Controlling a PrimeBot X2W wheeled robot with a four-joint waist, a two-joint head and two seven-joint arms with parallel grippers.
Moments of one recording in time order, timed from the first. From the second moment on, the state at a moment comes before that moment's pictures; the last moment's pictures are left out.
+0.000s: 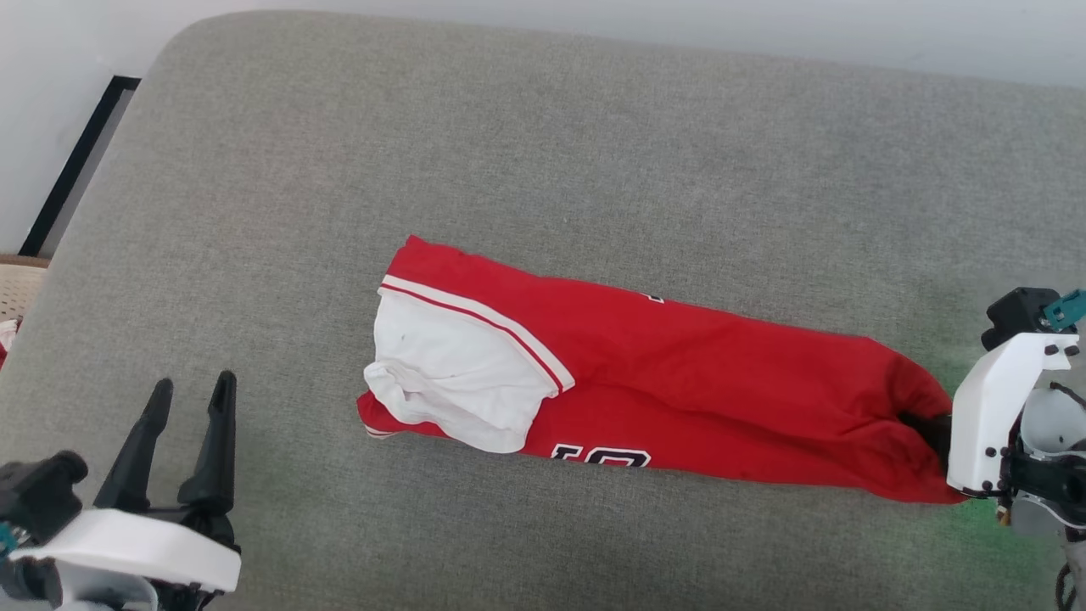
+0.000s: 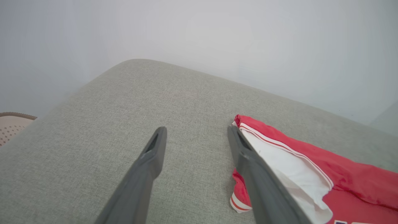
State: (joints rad) left arm -0.03 0.57 -0.27 0.02 -0.88 0.07 -0.26; right arm -0.31 -0.38 0.03 0.25 0.70 0.13 0.96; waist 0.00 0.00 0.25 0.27
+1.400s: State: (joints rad) left arm 0.04 0.35 -0.12 0.13 -0.72 -0.10 -0.25; right arm -0.33 -0.34 0.12 -0.05 0.62 0.13 1.04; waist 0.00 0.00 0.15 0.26
